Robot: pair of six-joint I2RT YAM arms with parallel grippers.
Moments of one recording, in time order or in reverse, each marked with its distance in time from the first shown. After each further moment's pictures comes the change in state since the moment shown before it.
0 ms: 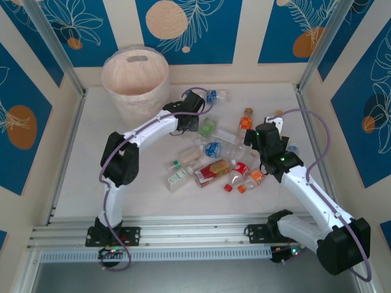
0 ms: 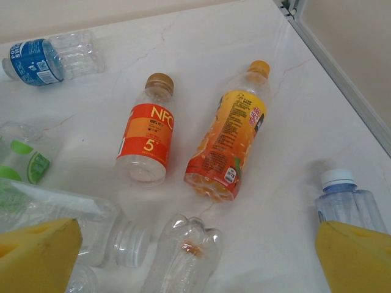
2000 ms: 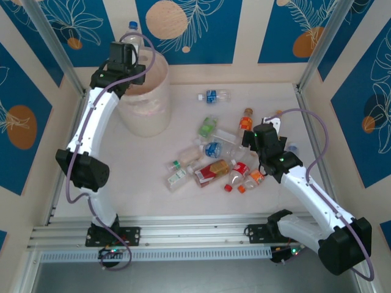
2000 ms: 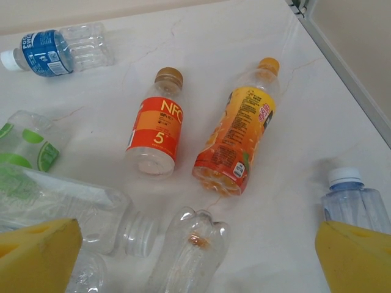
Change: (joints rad) left arm 0.423 -0.235 0.275 -0.034 0.020 0.455; right arm 0.034 -0.006 0.013 -0.031 0.005 0.001
